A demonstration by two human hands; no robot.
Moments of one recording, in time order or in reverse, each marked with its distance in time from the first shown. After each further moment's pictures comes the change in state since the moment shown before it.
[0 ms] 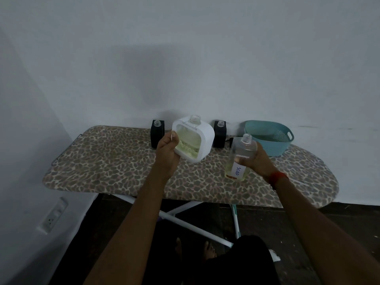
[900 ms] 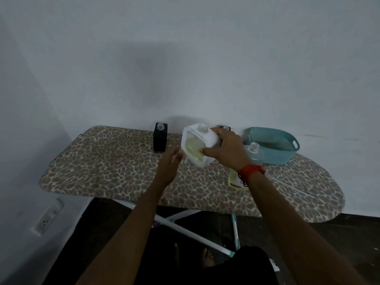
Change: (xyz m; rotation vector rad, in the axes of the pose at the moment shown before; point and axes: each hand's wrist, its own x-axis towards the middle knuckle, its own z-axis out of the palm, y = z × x) left_hand 0.012 -0.039 -0.062 0.917 0.065 0.018; right_hand 0.008 -0.139 0.094 -0.414 0.049 -0.249
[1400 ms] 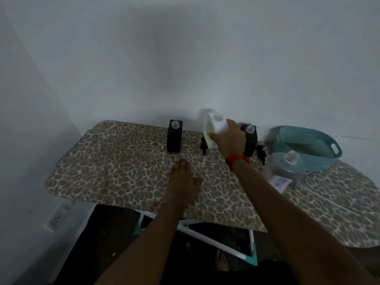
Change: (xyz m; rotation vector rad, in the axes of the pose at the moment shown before) left_hand 0.008 -0.086 0.014 0.869 -0.132 -0.149; right_hand 0.099 0.037 0.104 0.060 0.238 0.248
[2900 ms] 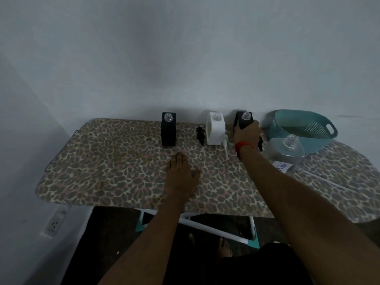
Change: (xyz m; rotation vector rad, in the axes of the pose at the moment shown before) left_hand 0.000 -0.004 0.004 0.030 0.070 0.034; right_hand 0.038 0.085 0.008 0.014 0.291 0.431
